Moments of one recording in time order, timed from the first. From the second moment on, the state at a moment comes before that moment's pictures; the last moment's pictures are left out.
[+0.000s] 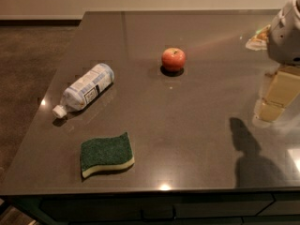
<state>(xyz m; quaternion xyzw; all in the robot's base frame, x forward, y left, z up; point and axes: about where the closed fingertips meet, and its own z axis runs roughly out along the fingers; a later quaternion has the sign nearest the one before) 0.438 -0.200 0.975 -0.63 0.76 -0.03 0.15</state>
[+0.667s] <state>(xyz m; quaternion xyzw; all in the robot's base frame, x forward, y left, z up) 0.427 -0.128 0.945 -0.72 0.68 0.01 0.15</state>
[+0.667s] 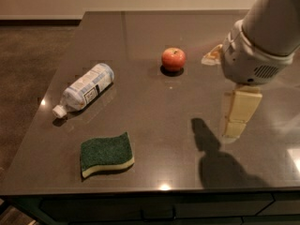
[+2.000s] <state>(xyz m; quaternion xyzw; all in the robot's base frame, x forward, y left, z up) 0.396 -0.003 0.852 -0.81 0.57 0.07 0.10</state>
